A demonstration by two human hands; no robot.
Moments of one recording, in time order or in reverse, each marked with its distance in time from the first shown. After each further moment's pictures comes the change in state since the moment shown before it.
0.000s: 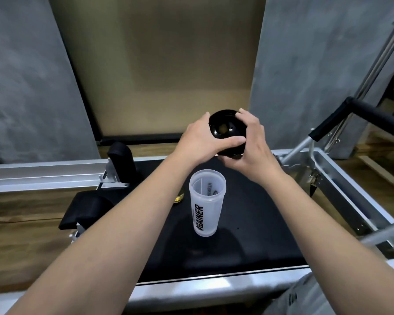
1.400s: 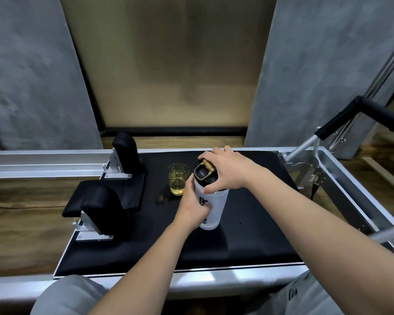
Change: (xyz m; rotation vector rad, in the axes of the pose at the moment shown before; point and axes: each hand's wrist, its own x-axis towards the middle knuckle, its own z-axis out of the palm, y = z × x) left_hand -0.085 -0.152 0.103 -0.416 -0.083 -0.265; right_hand 0.004 -0.026 0.049 -0.420 -0.818 0.066
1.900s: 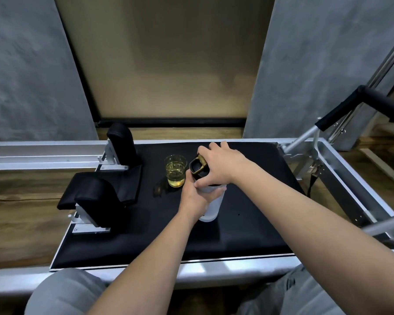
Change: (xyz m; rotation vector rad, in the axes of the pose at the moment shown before) left_hand 0.008 0.013 0.022 -0.343 0.038 -0.137; right_hand 0.011 -0.018 0.011 -0.087 -0.079 0.125
